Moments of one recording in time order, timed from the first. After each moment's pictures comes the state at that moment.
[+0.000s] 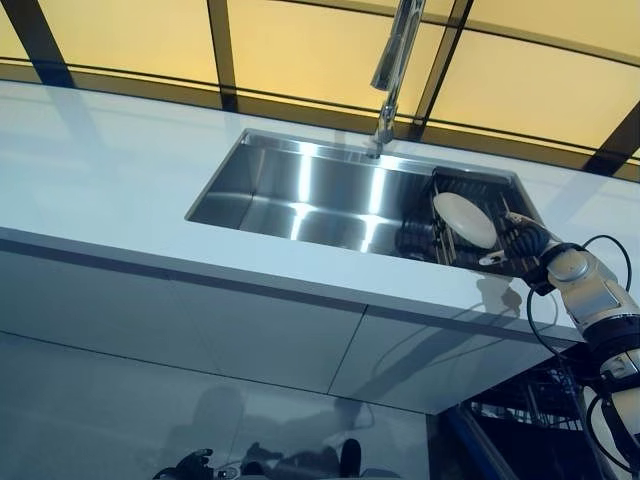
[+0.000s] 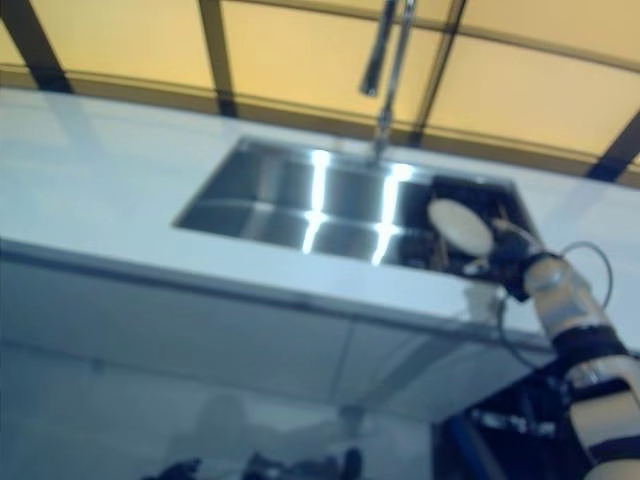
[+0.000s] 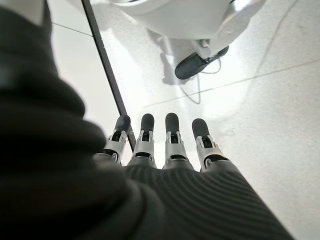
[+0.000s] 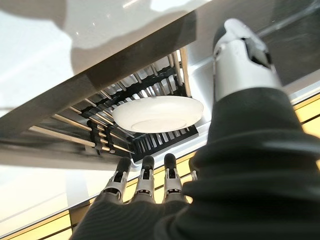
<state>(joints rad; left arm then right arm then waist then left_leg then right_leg) 0.07 0.41 -0.29 1.04 0.06 -0.01 -0.08 -0.62 -0.88 0.32 0.66 -0.08 0.17 0.11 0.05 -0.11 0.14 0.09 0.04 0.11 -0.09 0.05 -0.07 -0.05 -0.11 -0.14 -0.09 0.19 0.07</state>
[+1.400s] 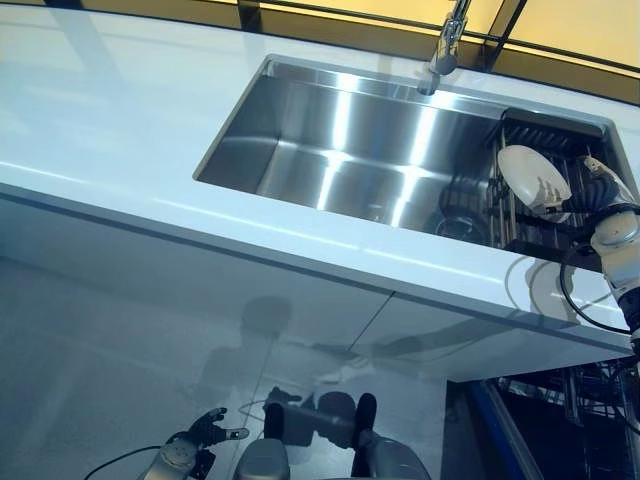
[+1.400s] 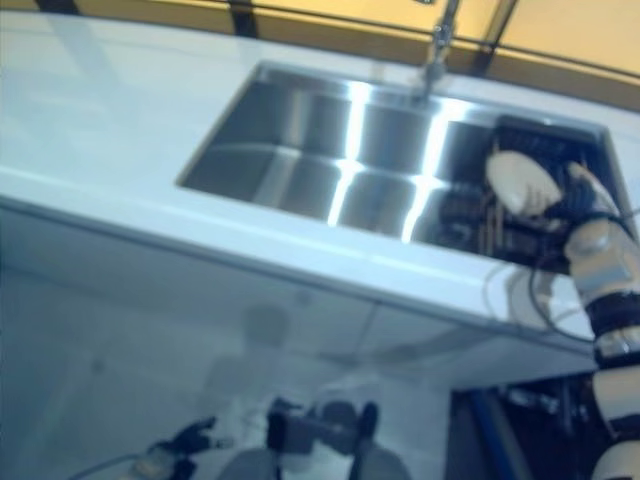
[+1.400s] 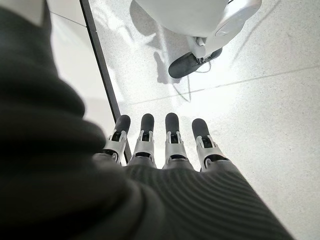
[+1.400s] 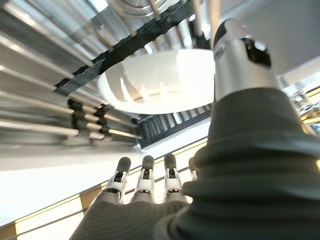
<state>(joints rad) 0.00 0.41 -0.33 0.96 0.01 -0.03 -0.07 -0.79 -0.99 0.32 0.76 -0.02 0.24 -0.07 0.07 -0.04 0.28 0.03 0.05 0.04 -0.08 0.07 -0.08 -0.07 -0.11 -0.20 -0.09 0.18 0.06</state>
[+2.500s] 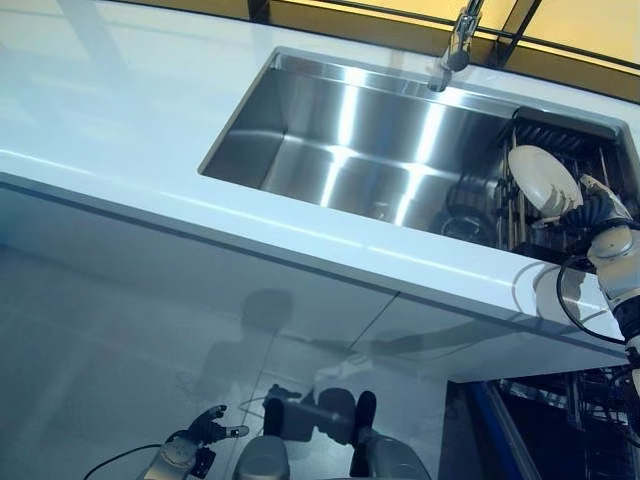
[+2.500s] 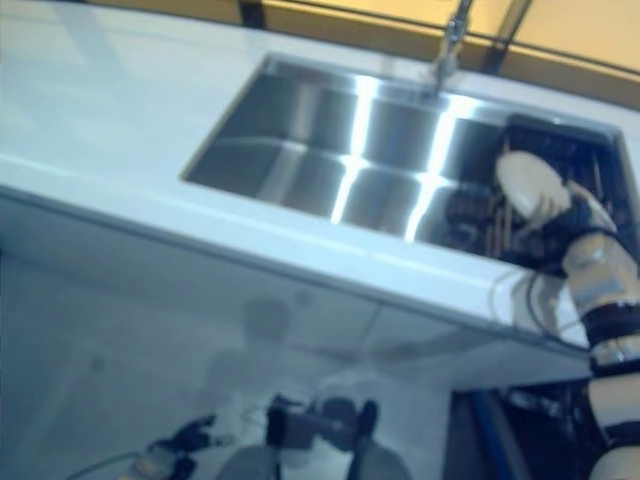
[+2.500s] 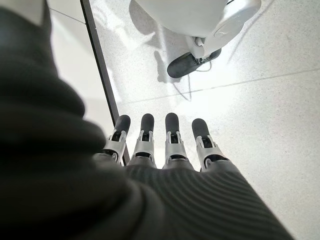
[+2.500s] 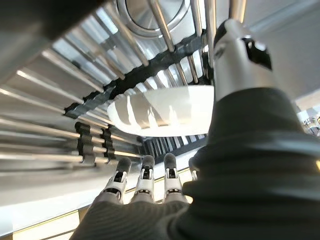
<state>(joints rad) 0.00 0.41 -0.33 0.96 0.00 -0.03 -0.06 -0.74 -0.95 0.29 0.79 -0.07 0.24 -0.06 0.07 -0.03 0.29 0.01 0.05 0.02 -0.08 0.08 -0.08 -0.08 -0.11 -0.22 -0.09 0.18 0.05</state>
